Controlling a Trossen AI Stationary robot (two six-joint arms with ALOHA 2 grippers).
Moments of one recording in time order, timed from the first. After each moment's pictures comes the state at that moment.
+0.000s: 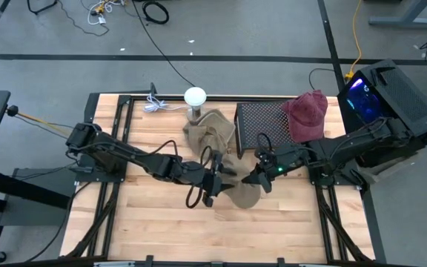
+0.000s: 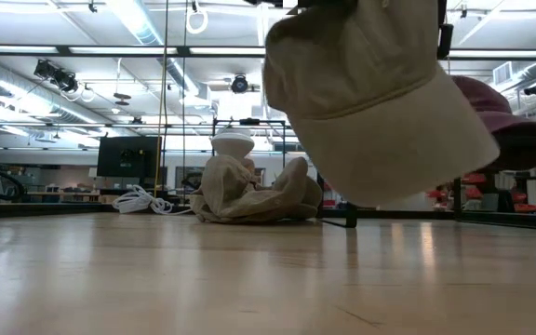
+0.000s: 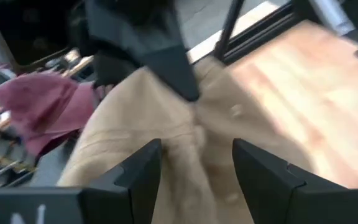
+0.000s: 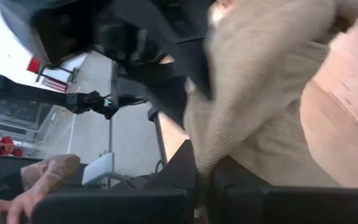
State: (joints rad) left arm -0.28 1.67 1.20 0.14 -0.33 0.46; right arm 0.25 1.16 0.87 -0.16 -0.07 0.93
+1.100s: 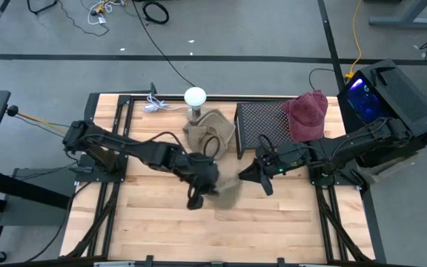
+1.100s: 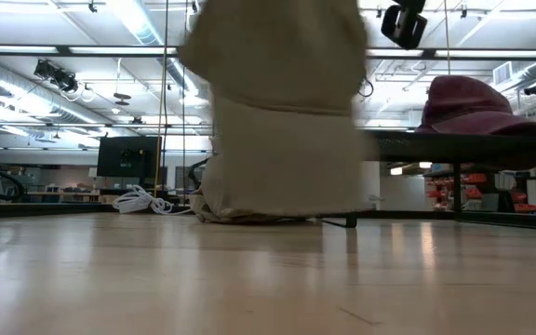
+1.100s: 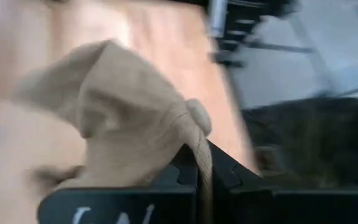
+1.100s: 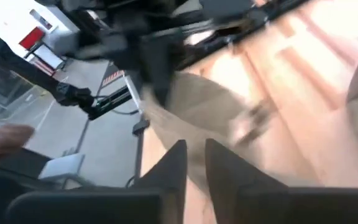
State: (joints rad) left arm -0.23 1.63 1.42 -0.45 0.16 -0.23; right arm 0.25 1.16 0.87 -0.08 0.01 0.61
